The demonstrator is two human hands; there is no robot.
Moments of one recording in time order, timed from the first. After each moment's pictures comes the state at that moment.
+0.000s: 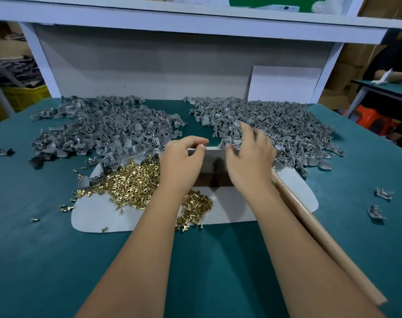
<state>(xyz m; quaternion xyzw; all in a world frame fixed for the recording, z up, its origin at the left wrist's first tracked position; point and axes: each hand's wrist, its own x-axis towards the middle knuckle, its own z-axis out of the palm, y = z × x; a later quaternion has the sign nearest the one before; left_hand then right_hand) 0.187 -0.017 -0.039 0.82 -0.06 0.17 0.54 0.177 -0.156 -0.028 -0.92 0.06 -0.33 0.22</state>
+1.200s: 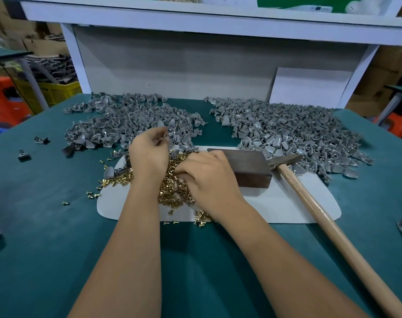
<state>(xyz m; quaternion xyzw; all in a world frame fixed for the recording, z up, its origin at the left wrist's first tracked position) 0.193 0.056 -0.034 0.78 0.10 0.26 0.56 0.147 -0.077 -0.042 -0.88 -0.30 -0.31 0.20</state>
